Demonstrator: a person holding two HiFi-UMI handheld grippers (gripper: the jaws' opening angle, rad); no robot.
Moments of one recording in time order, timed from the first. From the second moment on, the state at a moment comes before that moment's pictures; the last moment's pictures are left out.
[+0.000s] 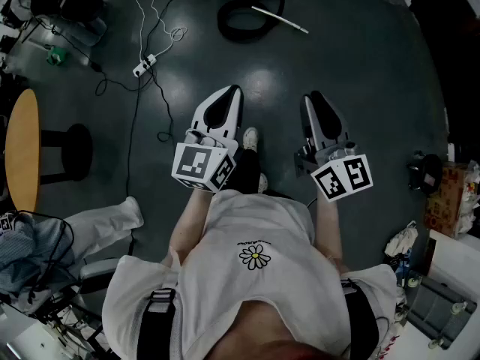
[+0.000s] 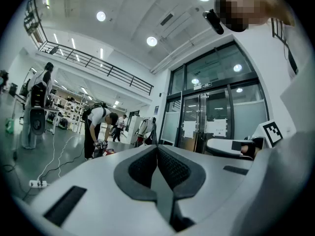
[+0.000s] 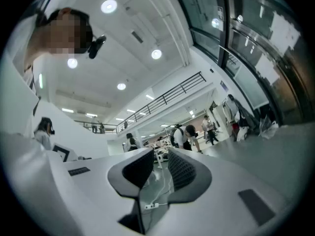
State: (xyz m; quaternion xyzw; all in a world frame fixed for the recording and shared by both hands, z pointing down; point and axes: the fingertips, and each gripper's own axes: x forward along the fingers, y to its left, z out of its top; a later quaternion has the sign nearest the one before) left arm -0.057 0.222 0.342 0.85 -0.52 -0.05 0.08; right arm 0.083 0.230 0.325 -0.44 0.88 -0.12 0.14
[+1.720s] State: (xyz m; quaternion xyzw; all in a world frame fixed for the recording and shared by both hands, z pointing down) left arm -0.085 -0.577 0.354 0.87 -0.45 -0.14 0.17; right arm 0.026 -0.574 0.369 -0.34 0.93 -0.16 0.05
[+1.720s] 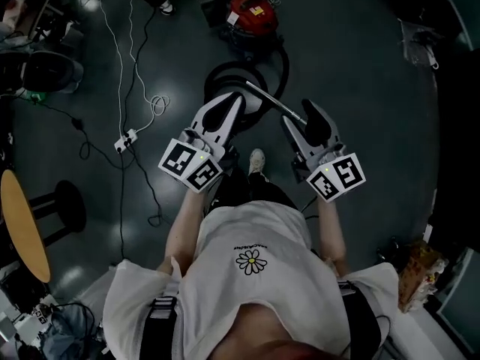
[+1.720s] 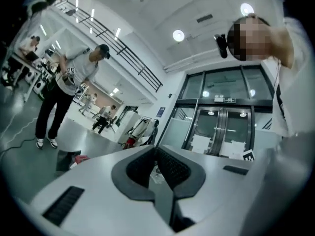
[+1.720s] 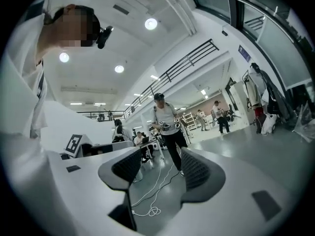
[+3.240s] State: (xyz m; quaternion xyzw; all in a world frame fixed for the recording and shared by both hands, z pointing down) left arm -0.171 -0.805 1.006 0.85 -0.50 0.07 0.18; right arm 0.103 -0.786 1.311 -0.15 0.68 -0.11 -0.71
